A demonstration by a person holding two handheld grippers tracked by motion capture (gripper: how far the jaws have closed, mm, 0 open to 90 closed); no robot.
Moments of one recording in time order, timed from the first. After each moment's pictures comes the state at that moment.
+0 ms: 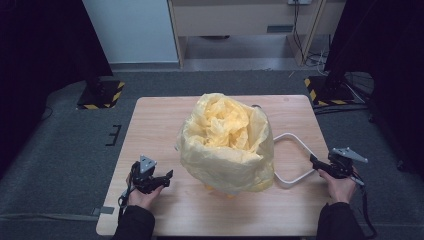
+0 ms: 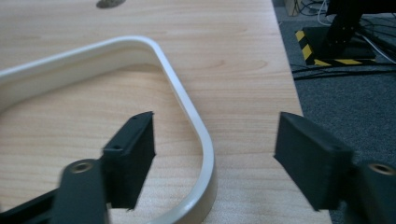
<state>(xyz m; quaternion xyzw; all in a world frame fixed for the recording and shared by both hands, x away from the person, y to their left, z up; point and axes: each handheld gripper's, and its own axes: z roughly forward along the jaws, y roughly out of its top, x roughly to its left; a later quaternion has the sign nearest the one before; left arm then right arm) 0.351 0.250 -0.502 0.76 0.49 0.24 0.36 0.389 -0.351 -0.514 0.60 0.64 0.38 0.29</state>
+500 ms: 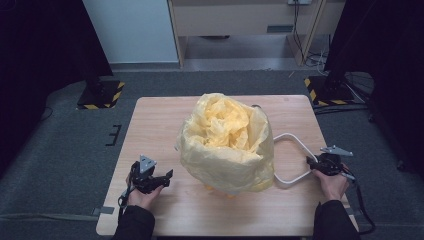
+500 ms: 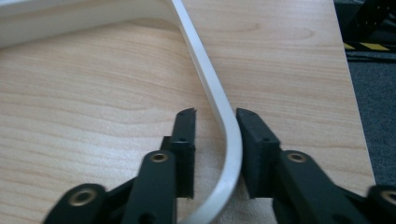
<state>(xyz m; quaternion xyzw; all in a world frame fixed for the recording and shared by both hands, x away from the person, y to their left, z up) 0.350 0.250 -0.501 0.76 0.49 0.24 0.36 0.408 -0.339 -0.530 0.58 0.70 0.33 0.25</state>
